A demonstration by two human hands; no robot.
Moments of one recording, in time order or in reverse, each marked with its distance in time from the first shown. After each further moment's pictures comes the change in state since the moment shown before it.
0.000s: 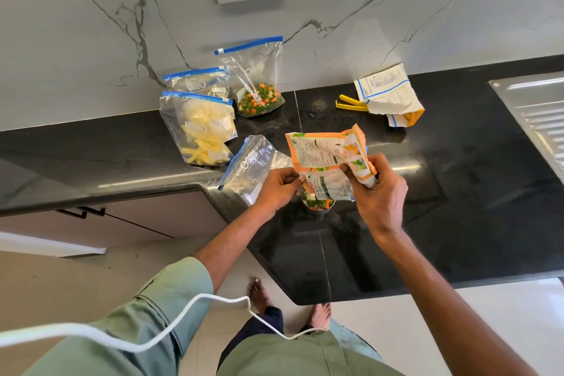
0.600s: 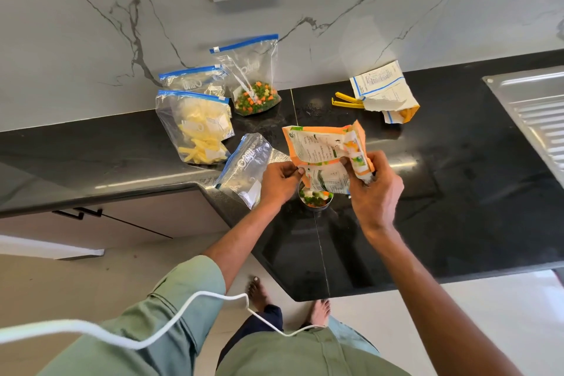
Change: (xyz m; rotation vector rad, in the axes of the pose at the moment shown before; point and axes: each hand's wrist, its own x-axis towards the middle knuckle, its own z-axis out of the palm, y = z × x) left_hand 0.005 0.003 0.013 0.052 0.177 0.061; right_hand -0.004 -0.007 0.005 0.004 0.094 0.034
